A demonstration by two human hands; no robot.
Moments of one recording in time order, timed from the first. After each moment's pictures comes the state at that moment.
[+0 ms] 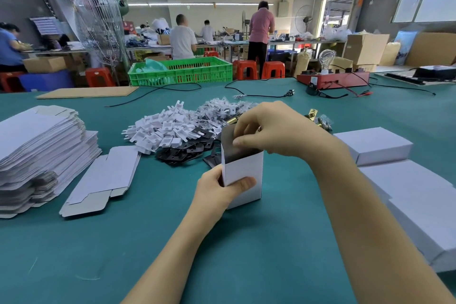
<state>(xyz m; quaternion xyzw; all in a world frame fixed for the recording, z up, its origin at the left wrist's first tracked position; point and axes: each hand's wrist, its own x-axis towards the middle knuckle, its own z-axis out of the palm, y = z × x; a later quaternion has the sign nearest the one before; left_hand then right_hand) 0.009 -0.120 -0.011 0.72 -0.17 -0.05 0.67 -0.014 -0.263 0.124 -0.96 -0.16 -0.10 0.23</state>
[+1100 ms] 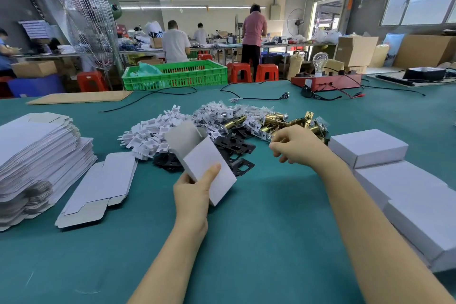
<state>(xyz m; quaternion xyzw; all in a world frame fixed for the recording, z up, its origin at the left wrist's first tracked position) 0.028 -0.110 -0.016 0.55 0.02 0.06 0.83 0.027 -0.325 0.061 -0.94 0.06 -0.09 0.32</state>
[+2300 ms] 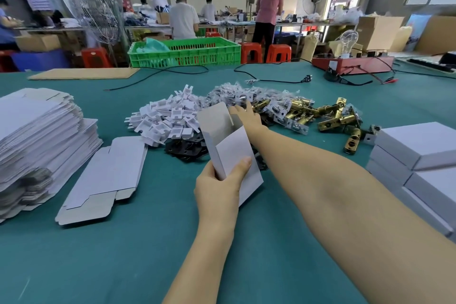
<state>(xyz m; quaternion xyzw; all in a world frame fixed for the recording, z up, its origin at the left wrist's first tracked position) 0.031 -0.109 -0.018 0.62 0.01 0.03 0.78 0.189 -0.223 0.017 -1.00 0.00 -0.02 0.09</state>
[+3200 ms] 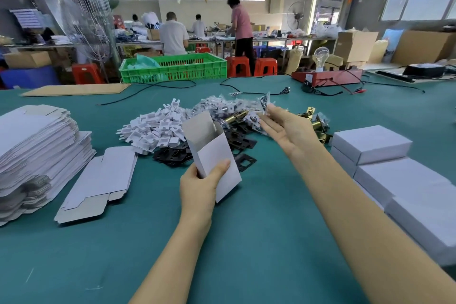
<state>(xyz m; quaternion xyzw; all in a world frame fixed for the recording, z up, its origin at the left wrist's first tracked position) 0.022 -0.110 -0.011 0.62 -0.01 0.03 0.79 0.049 -0.290 0.069 -0.44 0.13 -0.17 0.87</state>
